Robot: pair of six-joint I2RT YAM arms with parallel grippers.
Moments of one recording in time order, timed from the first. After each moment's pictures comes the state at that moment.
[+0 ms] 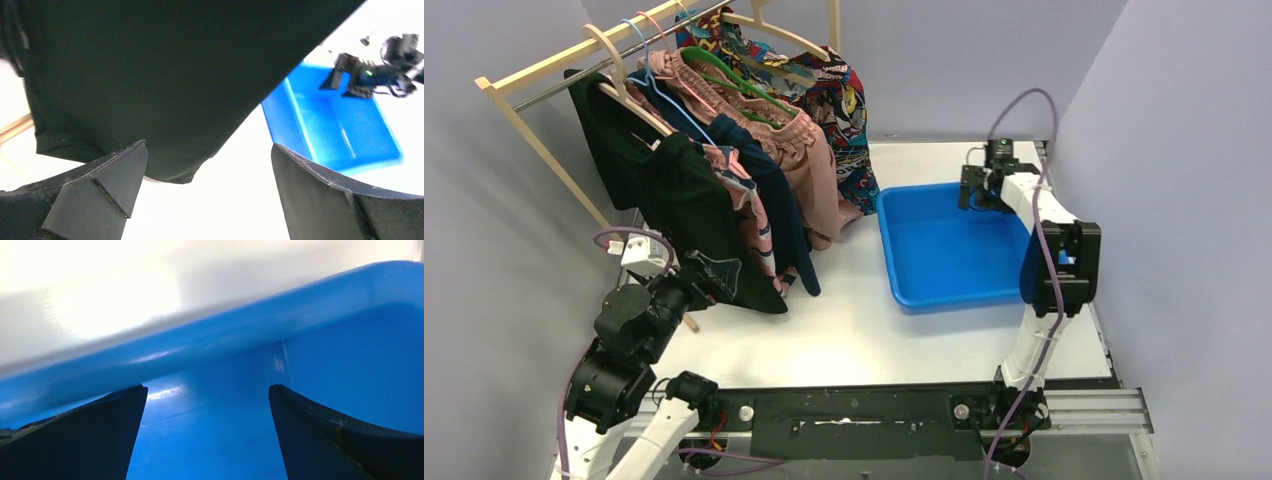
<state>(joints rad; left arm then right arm) -0.39 0.40 0.88 -0.69 -0.19 -0.54 -0.01 1.91 1.48 -0.63 0.13 0.17</state>
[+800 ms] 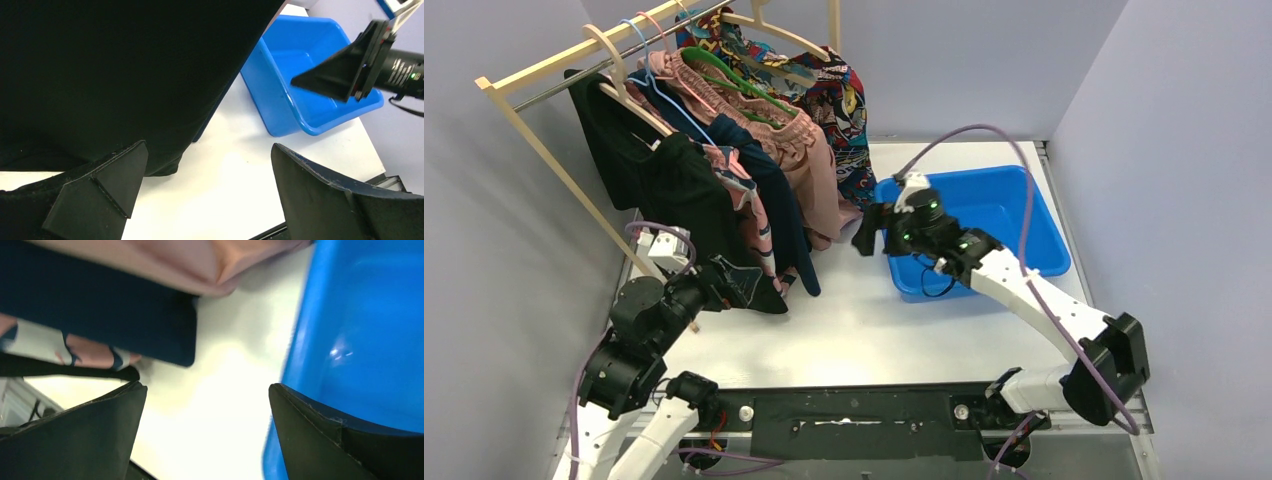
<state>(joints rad) -0.39 0.44 0.82 -0.62 0.02 -0.49 0.59 1.30 1.09 -0.34 -0.05 0.49</state>
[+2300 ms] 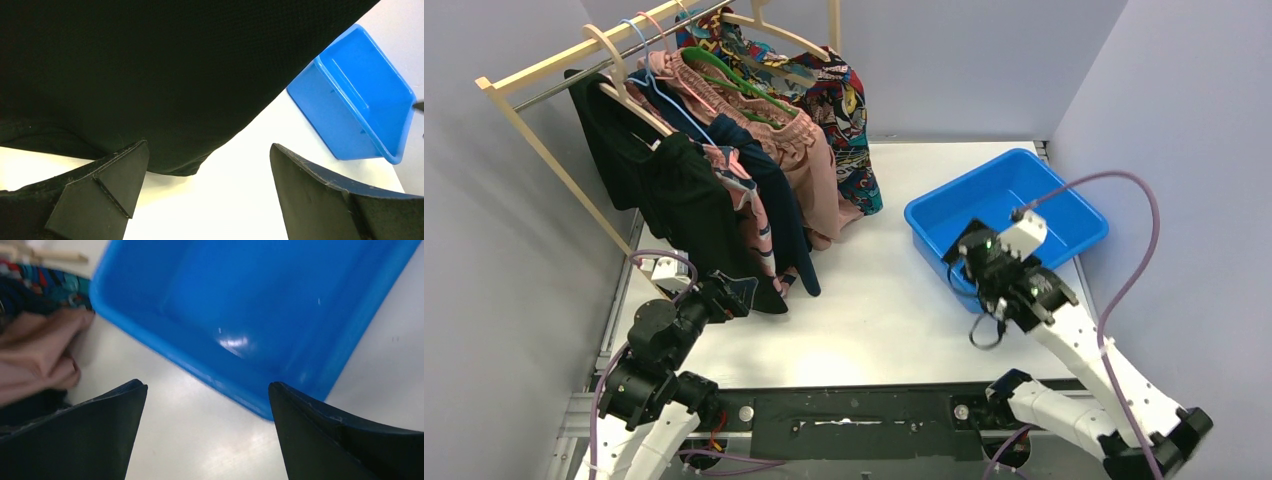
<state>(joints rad) -0.39 0.25 0.55 -0.53 -0.10 -0.55 0.64 0.89 0.93 -0.95 0.66 1.01</state>
